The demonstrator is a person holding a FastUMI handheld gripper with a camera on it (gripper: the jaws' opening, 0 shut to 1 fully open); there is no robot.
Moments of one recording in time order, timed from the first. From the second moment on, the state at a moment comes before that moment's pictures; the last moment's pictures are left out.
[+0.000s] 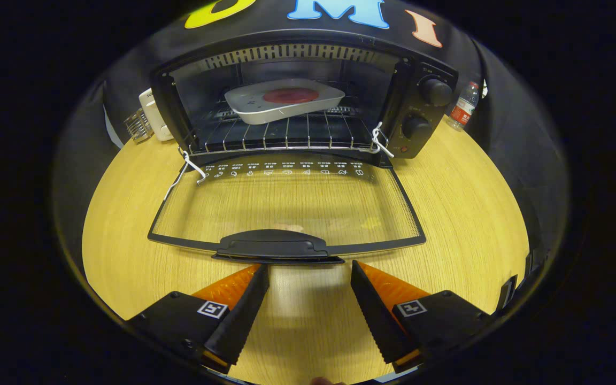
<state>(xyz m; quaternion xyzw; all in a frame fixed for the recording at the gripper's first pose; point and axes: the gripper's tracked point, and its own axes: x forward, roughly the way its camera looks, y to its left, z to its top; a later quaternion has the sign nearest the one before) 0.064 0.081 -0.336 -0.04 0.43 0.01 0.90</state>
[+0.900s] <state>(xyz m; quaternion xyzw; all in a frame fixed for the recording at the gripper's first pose) 0.073 0.087 -0.117 -0.04 0.18 0.07 0.98</state>
